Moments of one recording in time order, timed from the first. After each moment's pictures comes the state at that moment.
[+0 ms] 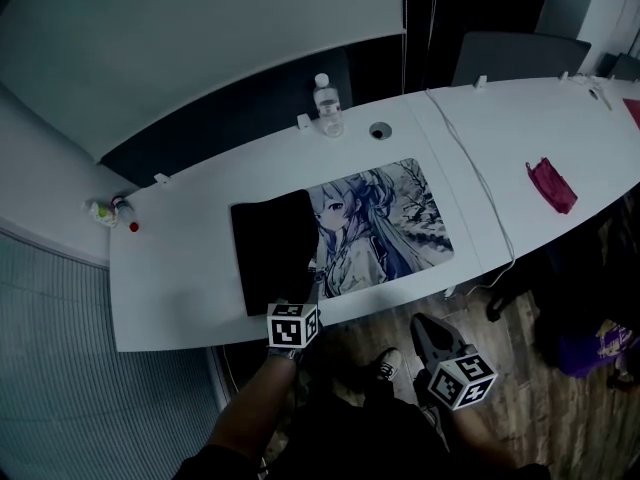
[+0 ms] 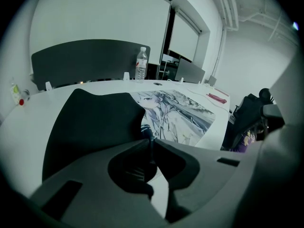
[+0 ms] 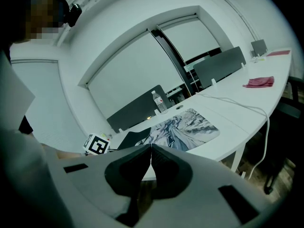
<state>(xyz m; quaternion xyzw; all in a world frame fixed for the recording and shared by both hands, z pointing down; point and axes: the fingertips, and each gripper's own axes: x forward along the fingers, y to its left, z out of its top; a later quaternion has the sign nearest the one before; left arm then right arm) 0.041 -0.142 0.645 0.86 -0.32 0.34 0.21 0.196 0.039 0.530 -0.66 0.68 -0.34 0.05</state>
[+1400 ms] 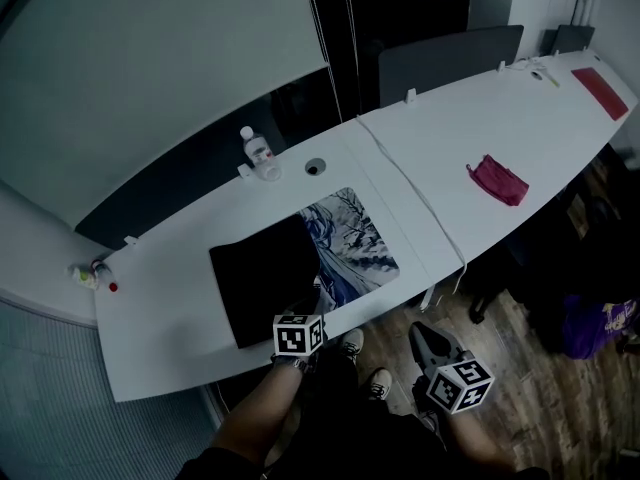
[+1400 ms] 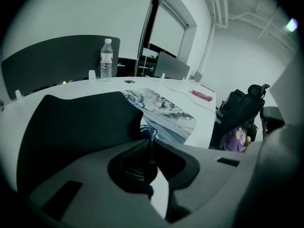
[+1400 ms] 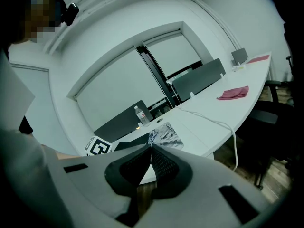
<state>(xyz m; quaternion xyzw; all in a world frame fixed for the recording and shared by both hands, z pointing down) 0.175 -0.100 0.644 0.88 -0.24 0.36 0.21 0.293 0.098 0.520 -0.71 0.62 -0.32 0.09</state>
